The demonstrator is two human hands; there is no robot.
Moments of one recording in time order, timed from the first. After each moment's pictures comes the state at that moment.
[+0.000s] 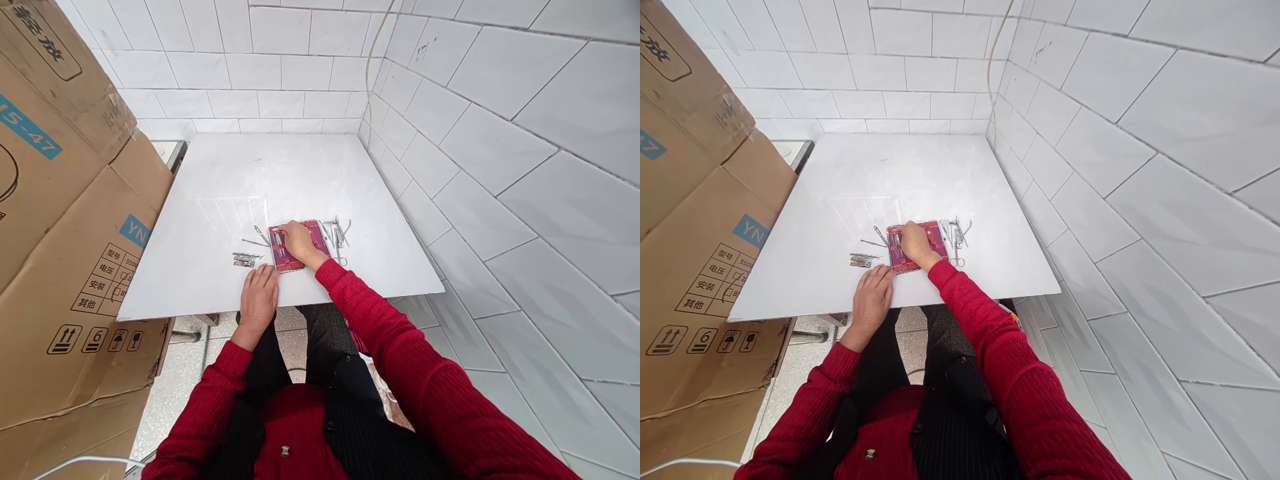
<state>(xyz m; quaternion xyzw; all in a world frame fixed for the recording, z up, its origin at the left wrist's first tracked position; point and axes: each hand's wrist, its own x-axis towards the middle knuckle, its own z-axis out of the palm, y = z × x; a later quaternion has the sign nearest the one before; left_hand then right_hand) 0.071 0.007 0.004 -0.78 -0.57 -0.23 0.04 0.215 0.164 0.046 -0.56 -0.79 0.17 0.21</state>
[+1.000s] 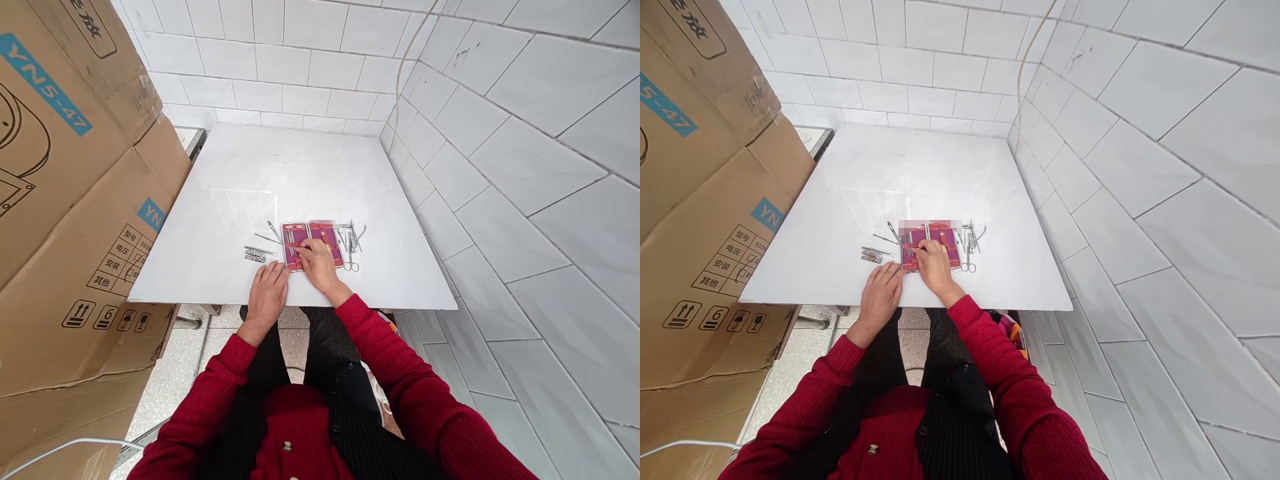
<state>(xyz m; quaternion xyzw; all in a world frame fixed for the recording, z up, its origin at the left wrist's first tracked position) 0.074 0.003 0.003 -0.78 -0.58 -0.24 0.03 0.244 0.099 0.014 -0.47 -0.83 0.10 0.28</state>
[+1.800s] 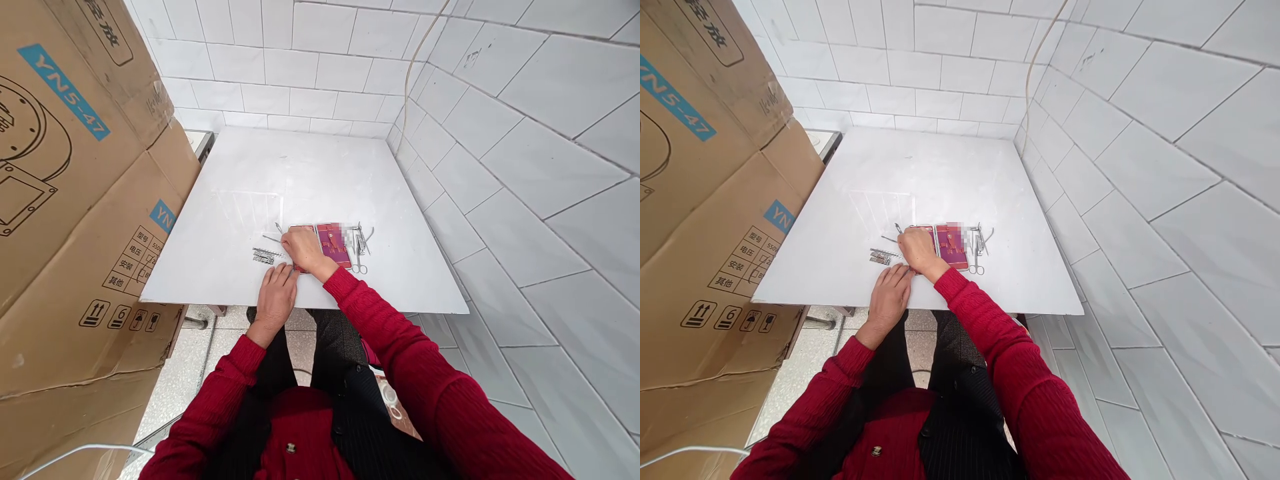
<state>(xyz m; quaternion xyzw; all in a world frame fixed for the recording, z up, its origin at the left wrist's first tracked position) 0.072 0.003 0.001 -0.79 -0.57 -0.24 0.05 0.177 0.128 0.083 -0.45 -0.89 0.06 0.08</state>
